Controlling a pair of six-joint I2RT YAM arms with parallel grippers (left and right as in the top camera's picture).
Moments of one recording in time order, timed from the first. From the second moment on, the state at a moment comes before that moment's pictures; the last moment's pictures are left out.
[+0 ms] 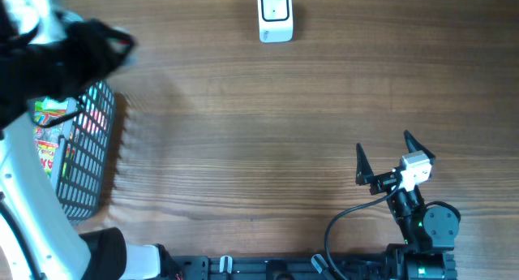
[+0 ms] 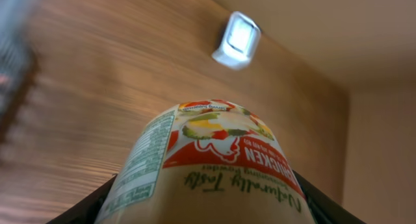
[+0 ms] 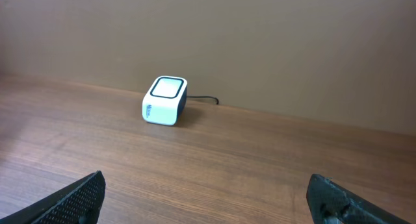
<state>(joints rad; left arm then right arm) 0.15 1.61 2.35 -1.68 0.43 -0.33 -0.04 0.02 0.01 0.02 -0.29 -0.06</state>
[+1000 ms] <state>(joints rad) -0.55 1.83 1.16 -0.93 -0.03 0.16 -0.04 0.02 0.01 0.02 -0.29 -0.06</state>
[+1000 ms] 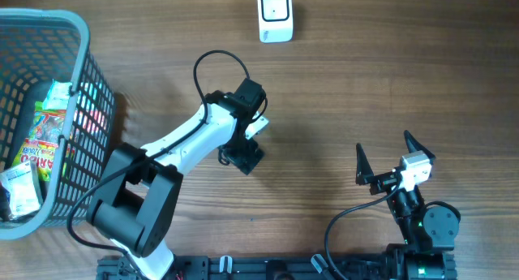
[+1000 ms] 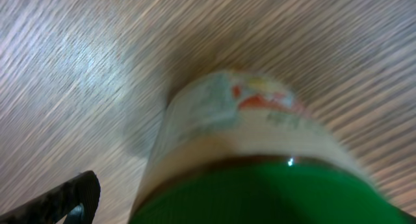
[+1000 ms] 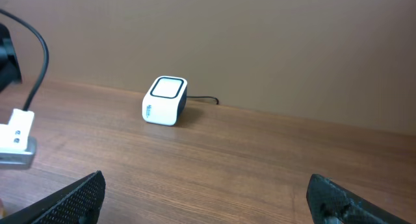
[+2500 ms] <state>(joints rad) 0.63 1.87 1.27 -0.81 0.21 -0.78 -0.04 0.02 0.01 0.02 -0.29 -0.06</state>
